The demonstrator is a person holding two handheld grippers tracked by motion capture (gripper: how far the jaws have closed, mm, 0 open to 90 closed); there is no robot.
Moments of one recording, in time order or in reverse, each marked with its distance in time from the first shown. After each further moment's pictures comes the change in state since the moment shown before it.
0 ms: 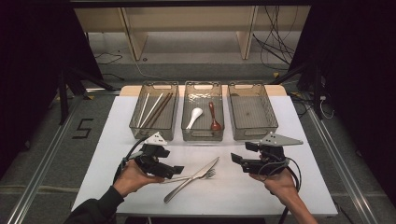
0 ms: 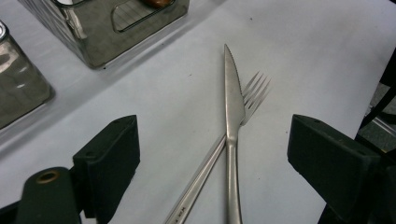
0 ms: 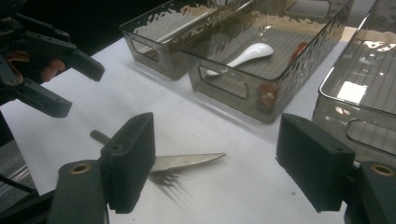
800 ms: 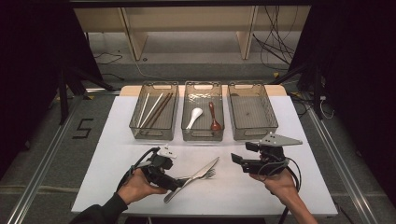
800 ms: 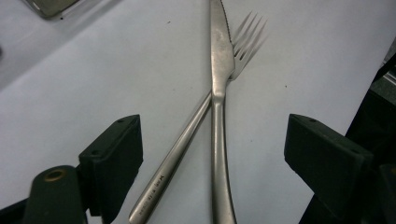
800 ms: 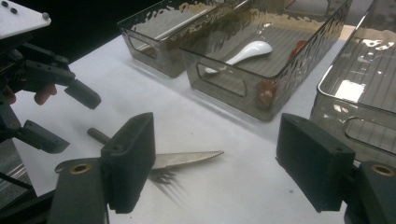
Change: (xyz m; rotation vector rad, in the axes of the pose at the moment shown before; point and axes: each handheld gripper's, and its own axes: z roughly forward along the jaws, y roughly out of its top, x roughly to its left) left arm -0.021 -0.014 0.021 0.155 0.002 0.053; right arm 0.000 -0.001 0.000 0.005 -0.003 -0.002
